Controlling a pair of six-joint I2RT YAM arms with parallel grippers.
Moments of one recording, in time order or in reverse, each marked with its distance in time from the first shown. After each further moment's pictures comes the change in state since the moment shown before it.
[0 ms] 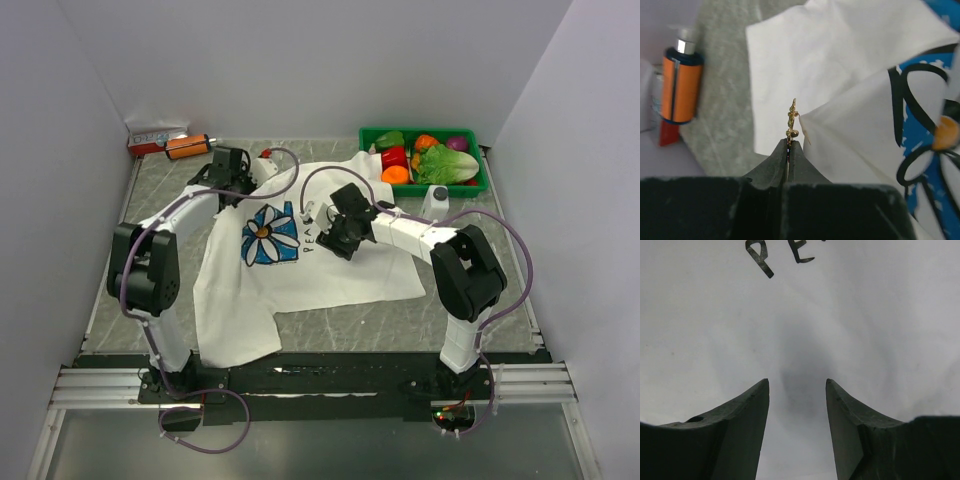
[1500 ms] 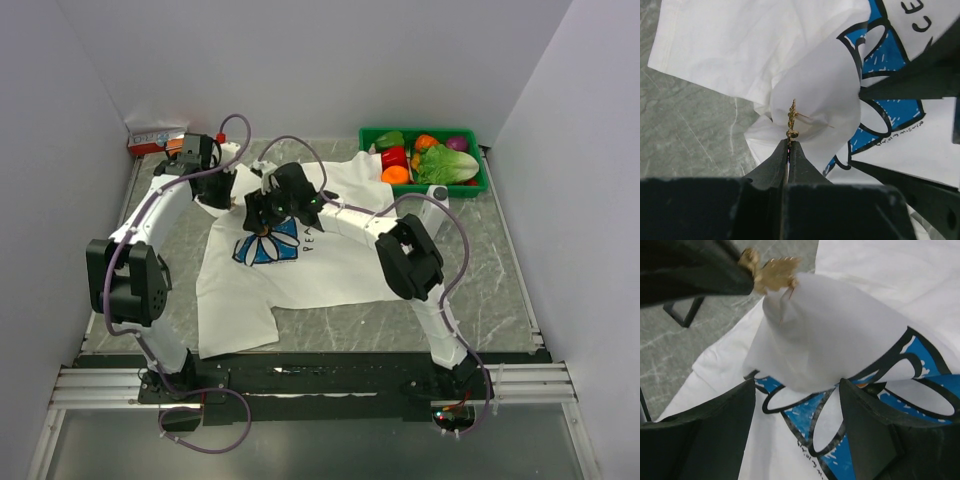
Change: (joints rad) left arm 0.121 -0.071 0.130 -0.396 0.200 -0.531; right arm 0.158 0.398 0.518 0.378 -0.241 0.779
